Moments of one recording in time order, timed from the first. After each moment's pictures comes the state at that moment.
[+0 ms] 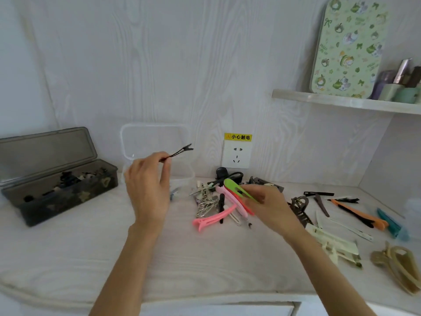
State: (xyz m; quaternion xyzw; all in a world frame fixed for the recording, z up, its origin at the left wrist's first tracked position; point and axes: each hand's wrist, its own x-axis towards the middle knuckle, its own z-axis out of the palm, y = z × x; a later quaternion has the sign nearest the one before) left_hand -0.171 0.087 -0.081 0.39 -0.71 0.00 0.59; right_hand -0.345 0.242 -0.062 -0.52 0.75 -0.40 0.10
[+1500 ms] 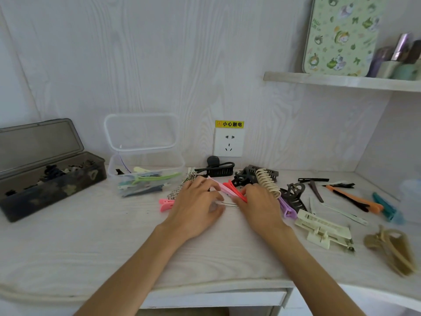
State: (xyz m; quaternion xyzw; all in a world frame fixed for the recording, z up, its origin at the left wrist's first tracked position) left_hand -0.230 0.128 -0.120 0.19 -0.94 0.01 0.27; right_hand -0.362 0.226 -0.105 -0.48 0.86 -0.19 -0.07
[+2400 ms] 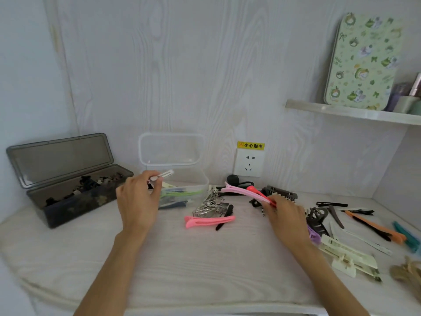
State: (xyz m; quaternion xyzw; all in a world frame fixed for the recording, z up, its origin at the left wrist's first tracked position) left_hand -0.127 0.053 -0.096 0.47 -0.72 -0.06 0.50; right_hand -0.367 0.222 -0.096 -0.44 0.84 -0.25 -0.17
